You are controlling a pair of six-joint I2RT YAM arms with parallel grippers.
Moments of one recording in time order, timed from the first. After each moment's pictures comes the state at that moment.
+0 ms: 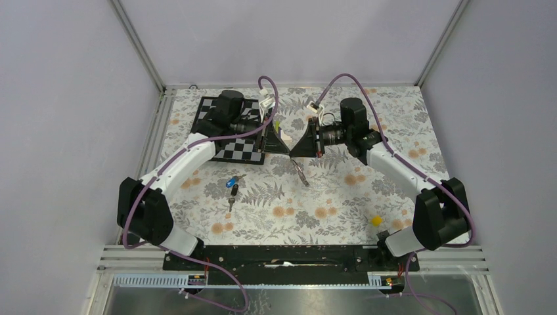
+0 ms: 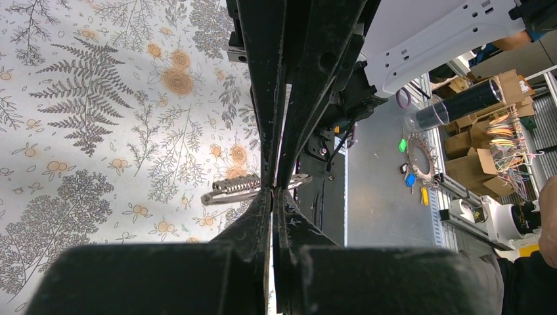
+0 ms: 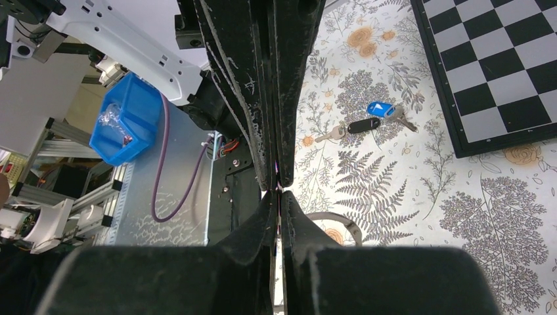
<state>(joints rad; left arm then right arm) -0.45 1.50 1.26 -0.30 1.12 -0.15 0.44 1.48 1.07 0.03 -1.16 0.25</state>
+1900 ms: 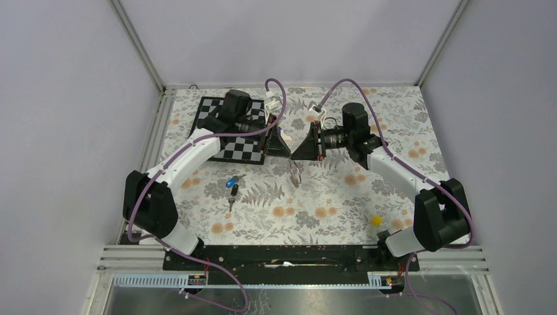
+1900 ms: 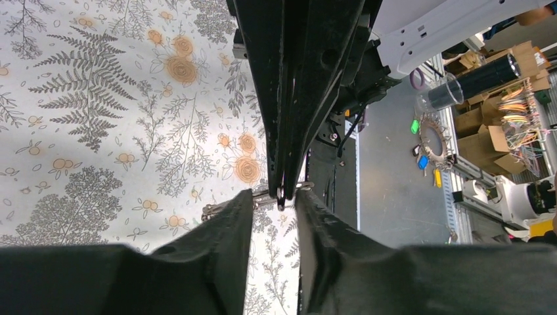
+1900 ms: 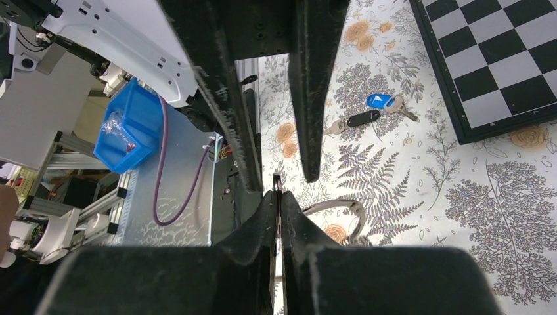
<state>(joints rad) -0.47 1.56 1.32 -0.42 1.12 -0.01 0.43 1.47 1.00 0.12 -1.15 0.31</state>
